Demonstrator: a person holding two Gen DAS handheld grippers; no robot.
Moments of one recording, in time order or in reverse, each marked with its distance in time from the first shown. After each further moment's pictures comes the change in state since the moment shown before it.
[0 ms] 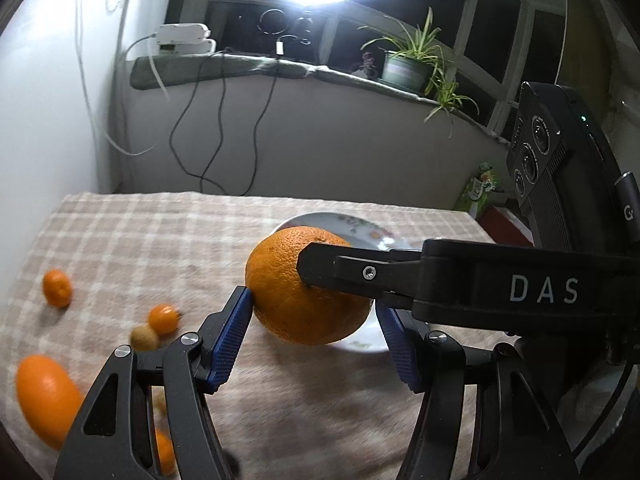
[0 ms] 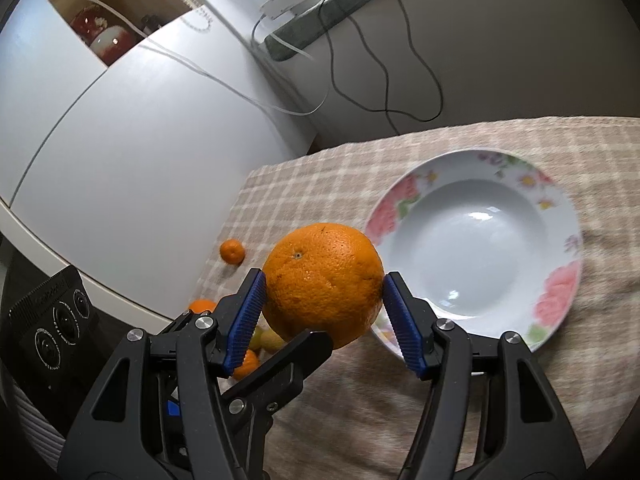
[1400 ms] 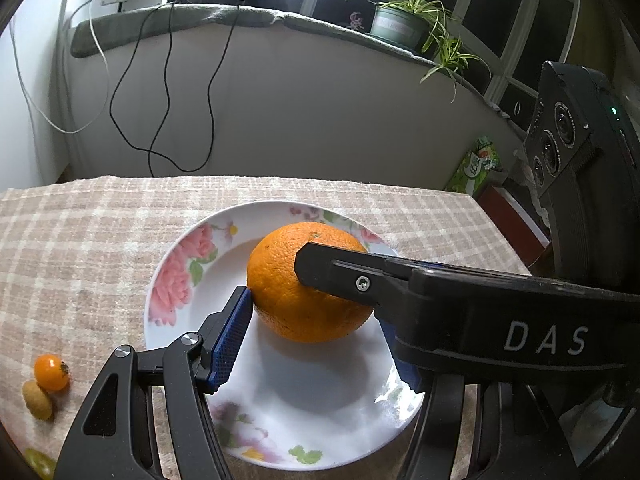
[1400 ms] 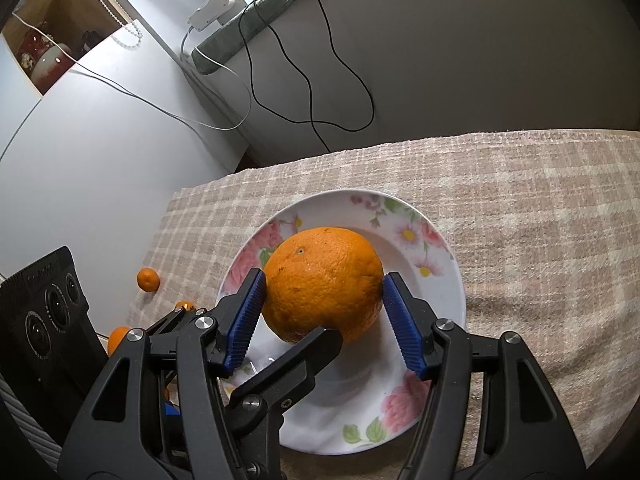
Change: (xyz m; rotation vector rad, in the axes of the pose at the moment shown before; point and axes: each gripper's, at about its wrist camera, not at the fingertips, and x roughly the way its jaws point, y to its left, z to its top) left arm 0.105 -0.031 0.019 -0.006 0.132 -0.053; right arm 0.012 -0.083 0.041 0.019 0.018 -0.153
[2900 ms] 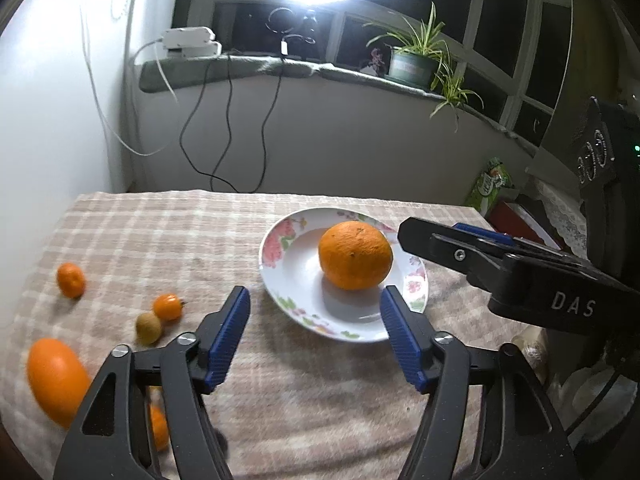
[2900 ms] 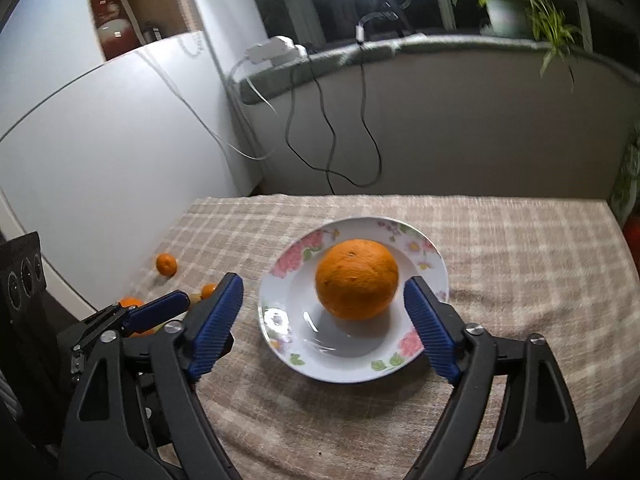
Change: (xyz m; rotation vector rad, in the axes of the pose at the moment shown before) left arm -0.114 0.009 -0.046 0.002 -0.129 0.136; right arm -0.081 0.065 -0.053 -0.218 -0.227 -0.093
